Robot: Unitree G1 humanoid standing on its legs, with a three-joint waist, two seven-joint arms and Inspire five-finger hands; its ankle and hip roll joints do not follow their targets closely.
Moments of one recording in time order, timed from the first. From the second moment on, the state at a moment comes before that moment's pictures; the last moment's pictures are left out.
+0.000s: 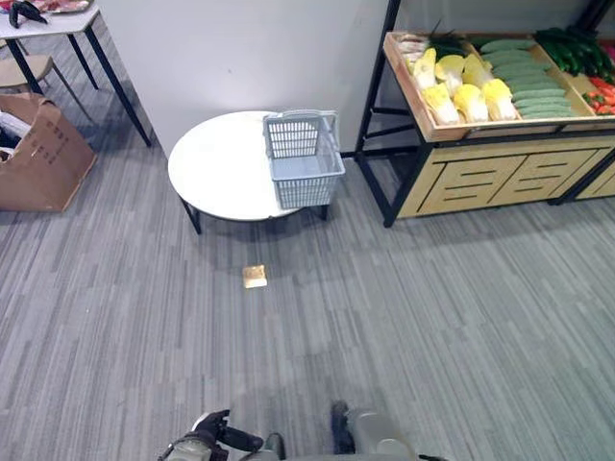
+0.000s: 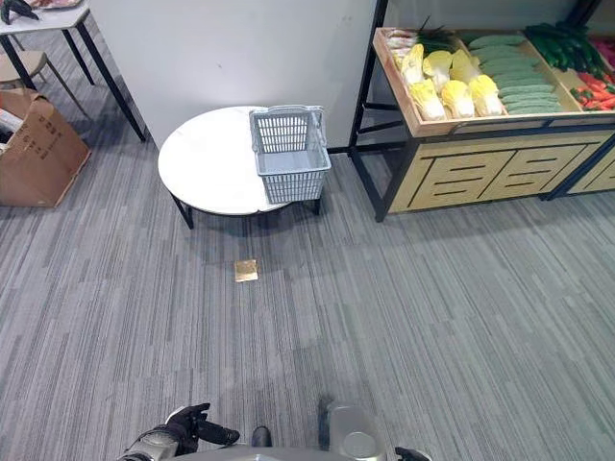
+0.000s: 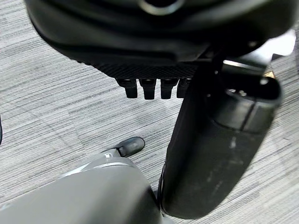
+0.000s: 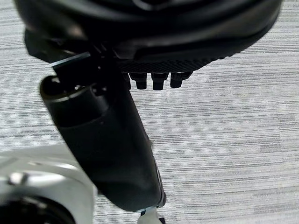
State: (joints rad) left arm -0.11 0.22 -0.23 1.33 -0.08 0.01 0.00; right arm 0.02 -0.22 0.20 1.34 0.13 0.02 0.04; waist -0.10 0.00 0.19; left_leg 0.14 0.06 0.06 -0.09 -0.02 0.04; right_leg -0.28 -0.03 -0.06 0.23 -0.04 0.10
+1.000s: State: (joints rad) left arm -0.07 0.19 -0.22 1.34 -0.12 0.01 0.00; right arm 0.05 -0.29 0.22 1.30 0.14 0.01 0.04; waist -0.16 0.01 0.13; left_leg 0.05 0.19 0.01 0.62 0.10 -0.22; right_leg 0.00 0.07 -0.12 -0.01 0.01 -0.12
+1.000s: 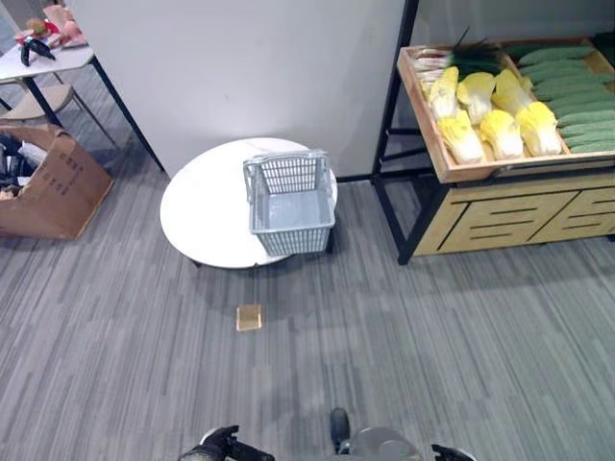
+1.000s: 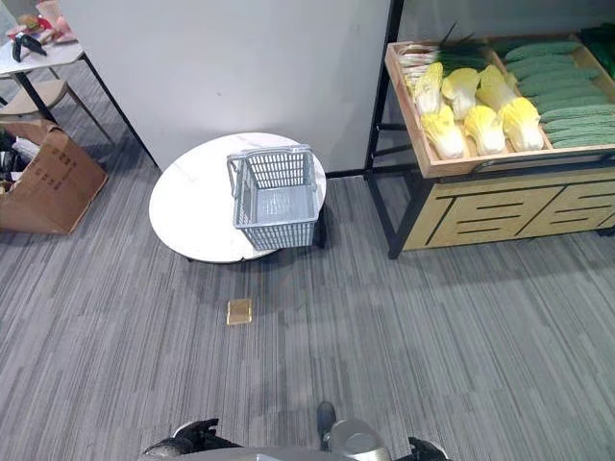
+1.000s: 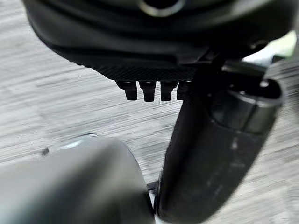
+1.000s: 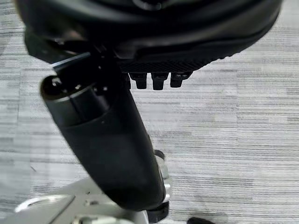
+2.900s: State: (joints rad) left arm -0.01 0.22 -0.21 1.27 -0.11 -0.01 -0.01; right arm 0.17 -0.34 0.33 1.04 0.04 0.04 0.03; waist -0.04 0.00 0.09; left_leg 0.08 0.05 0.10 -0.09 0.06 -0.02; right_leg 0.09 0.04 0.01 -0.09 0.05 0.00
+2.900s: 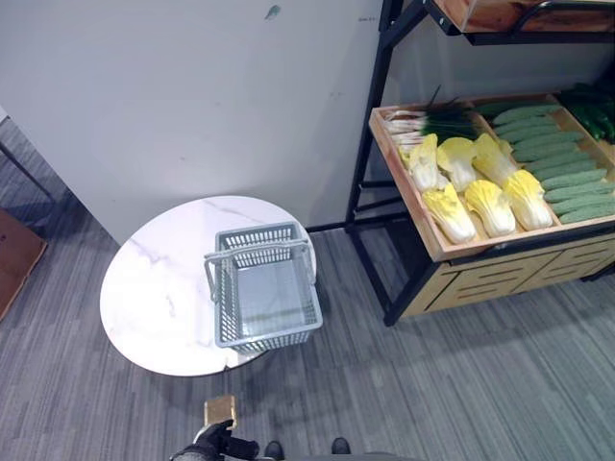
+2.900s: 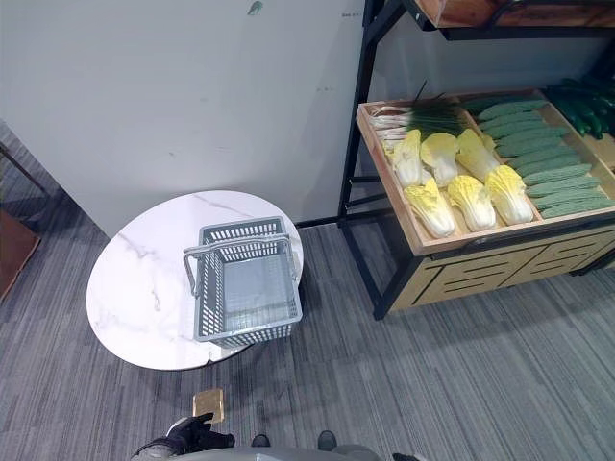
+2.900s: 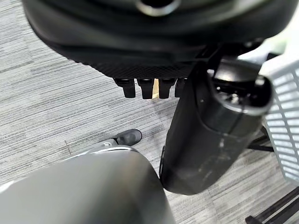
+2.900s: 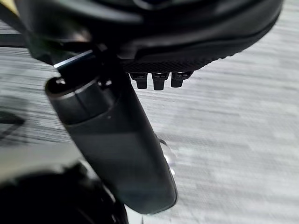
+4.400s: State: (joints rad) left arm -0.02 0.24 -0.16 1.21 -0.09 0.00 0.00; right arm -0.60 -0.62 0.54 0.42 0.05 0.02 0.06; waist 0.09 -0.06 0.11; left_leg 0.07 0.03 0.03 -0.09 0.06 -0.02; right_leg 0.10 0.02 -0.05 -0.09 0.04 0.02
